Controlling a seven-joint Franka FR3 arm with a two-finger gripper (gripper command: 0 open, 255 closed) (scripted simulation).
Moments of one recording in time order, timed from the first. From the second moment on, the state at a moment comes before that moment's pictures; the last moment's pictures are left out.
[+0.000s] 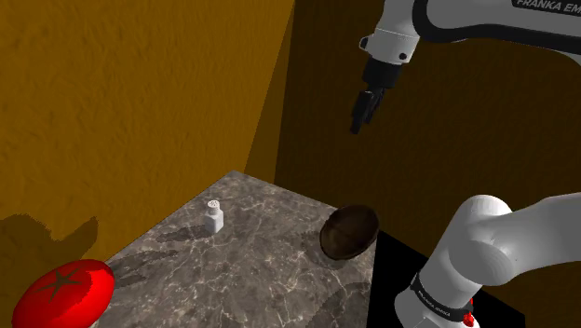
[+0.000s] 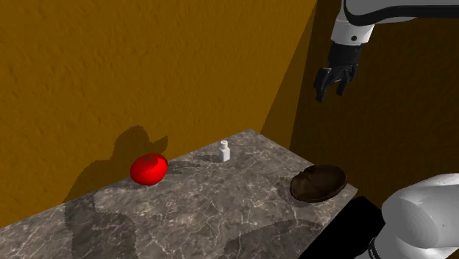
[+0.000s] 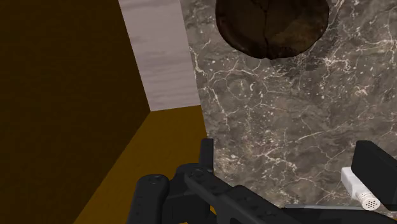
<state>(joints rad) 0.00 -0.78 0.07 -2.28 0.00 1.60 -0.09</state>
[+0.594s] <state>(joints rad) 0.01 -0.55 0.18 -2.21 0.04 1.70 0.03</state>
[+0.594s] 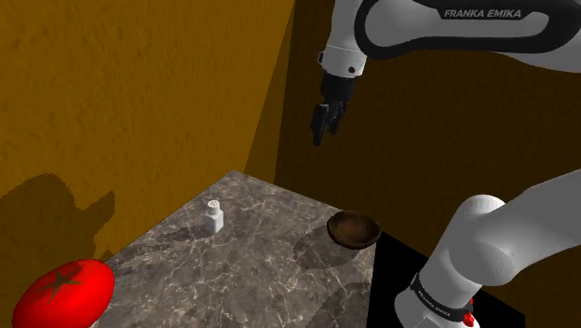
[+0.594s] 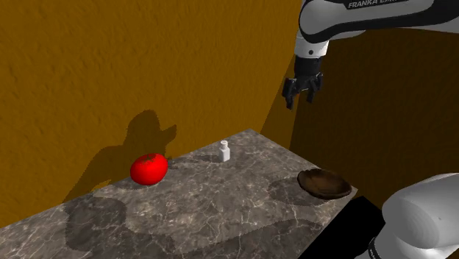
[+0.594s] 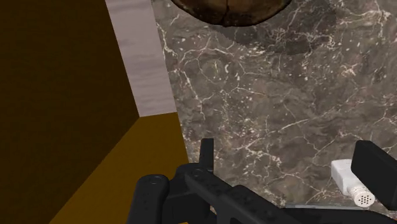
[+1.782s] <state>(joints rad) 0.07 0.14 0.37 -1.83 -0.06 1.84 0.34</state>
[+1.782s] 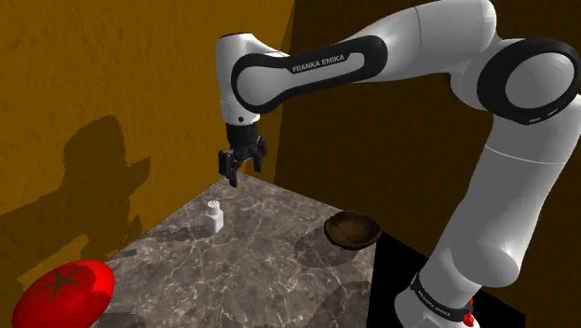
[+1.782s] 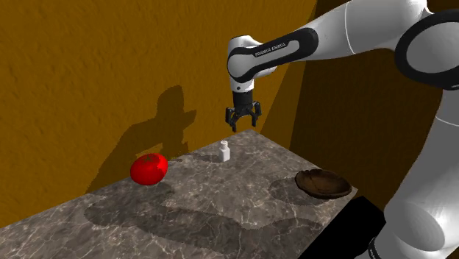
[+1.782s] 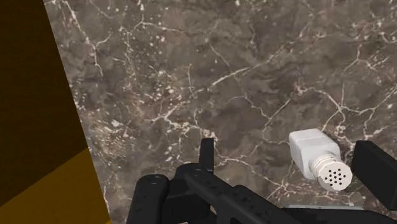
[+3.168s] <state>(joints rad) 0.19 0.60 0.36 -1.48 -0.16 1.85 0.47</state>
